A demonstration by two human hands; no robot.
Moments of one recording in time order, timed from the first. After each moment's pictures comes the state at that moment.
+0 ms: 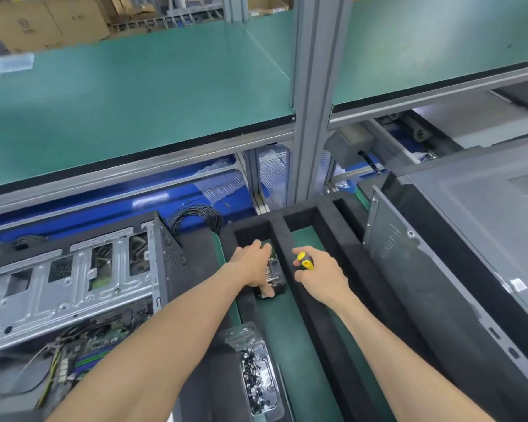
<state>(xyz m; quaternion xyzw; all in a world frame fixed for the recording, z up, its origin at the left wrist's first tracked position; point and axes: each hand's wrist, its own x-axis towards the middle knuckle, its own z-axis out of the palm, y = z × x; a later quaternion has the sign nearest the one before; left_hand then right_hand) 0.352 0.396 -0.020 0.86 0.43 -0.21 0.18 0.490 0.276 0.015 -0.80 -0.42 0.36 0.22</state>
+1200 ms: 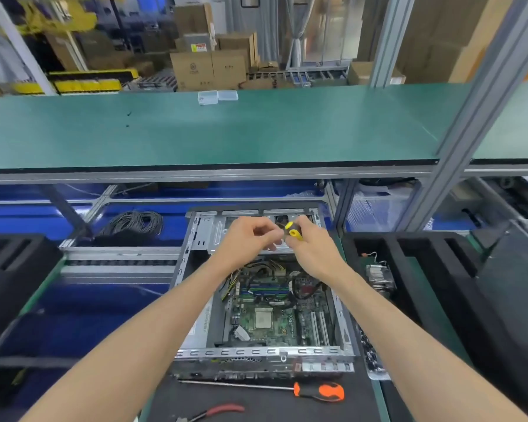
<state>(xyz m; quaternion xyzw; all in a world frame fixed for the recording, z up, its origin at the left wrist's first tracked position) 0.020 0.295 0.149 0.71 0.47 0.34 0.40 0.194 0.261 0.163 -0.63 -0.68 0.28 0.26</state>
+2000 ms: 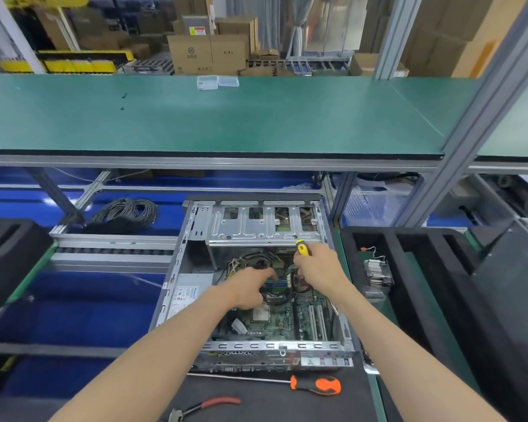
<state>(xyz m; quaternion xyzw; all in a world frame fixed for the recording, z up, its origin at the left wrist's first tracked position) 0.014 0.272 0.057 0.81 0.51 -0.09 0.29 0.198 0.251 0.115 -0.69 -0.56 0.40 0.25</state>
